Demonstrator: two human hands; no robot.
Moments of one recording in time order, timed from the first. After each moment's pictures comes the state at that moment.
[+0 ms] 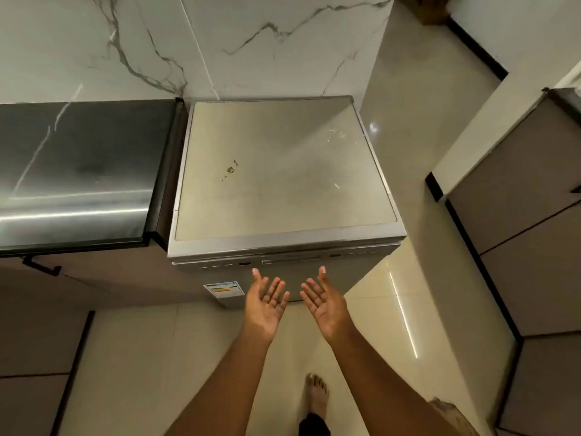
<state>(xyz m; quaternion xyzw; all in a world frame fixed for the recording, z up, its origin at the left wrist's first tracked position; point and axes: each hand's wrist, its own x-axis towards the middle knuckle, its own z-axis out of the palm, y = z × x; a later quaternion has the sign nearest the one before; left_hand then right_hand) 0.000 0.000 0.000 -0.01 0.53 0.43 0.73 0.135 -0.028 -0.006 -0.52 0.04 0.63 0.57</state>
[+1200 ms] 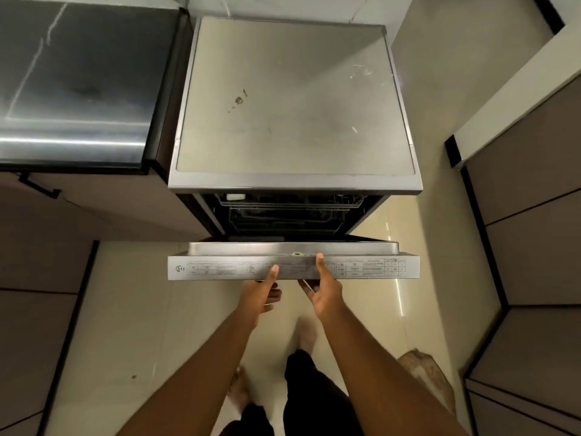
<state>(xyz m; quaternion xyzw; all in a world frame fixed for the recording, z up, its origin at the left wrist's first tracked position) -0.024 -0.077 -0.065 0.21 0.71 0.20 0.65 0.125 -0.082 -0.065 -0.62 0.10 0.59 0.51</state>
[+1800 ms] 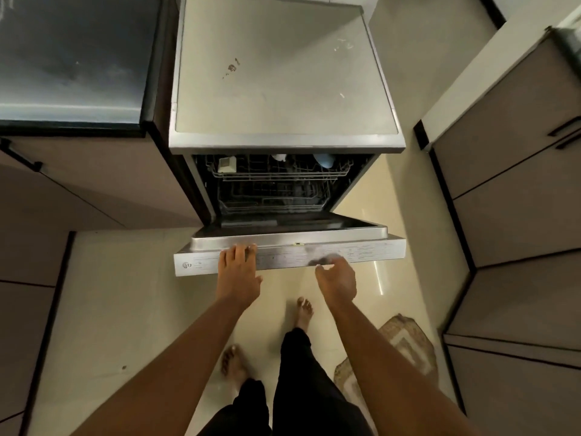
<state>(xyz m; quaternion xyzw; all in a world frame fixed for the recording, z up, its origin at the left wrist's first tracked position) -0.097 -0.148 -0.088 0.79 0.60 -0.05 0.14 0.107 -0.184 -0.057 -0.89 -0.30 0.31 0.17</state>
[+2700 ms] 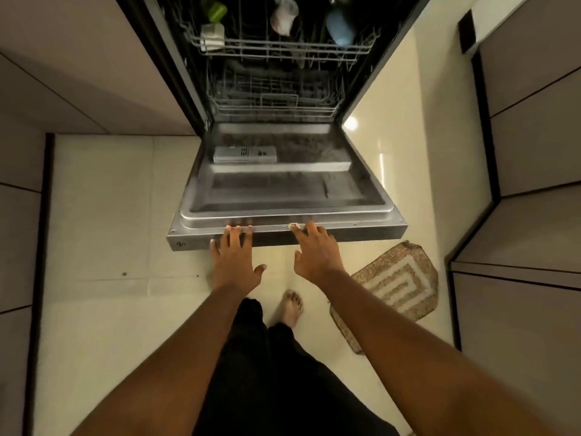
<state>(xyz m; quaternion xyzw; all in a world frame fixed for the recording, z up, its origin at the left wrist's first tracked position) -0.093 -0.329 -0.202 0.74 0.63 -0.14 0.21 0.097 -0.330 -0.175 -0.67 -0.69 0.24 -0.11</state>
